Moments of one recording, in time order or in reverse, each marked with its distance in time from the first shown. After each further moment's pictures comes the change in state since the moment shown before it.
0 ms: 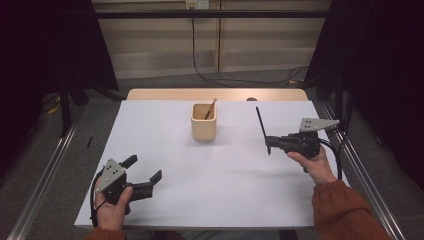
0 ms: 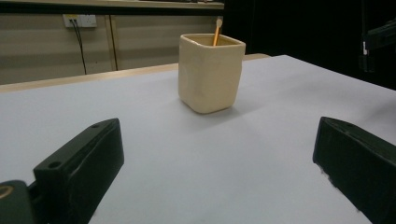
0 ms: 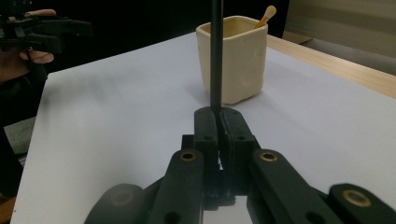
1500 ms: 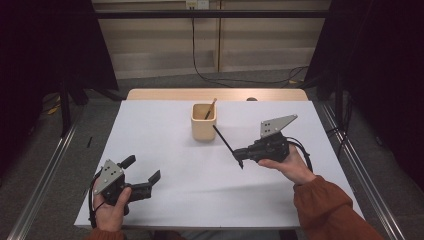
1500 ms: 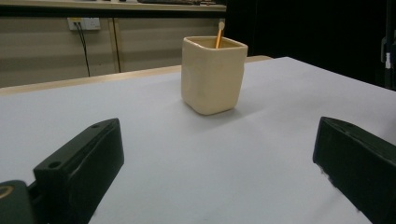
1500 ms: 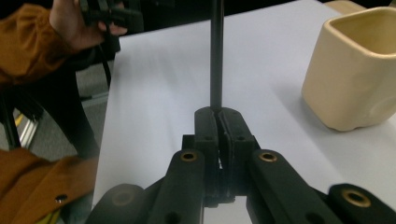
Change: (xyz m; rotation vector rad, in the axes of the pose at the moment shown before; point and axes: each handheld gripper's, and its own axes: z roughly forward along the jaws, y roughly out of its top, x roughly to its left) left arm 0.001 0.000 -0.003 -0.007 0.008 -0.001; right arm 0.061 0.045 0.065 0.209 0.243 -0.127
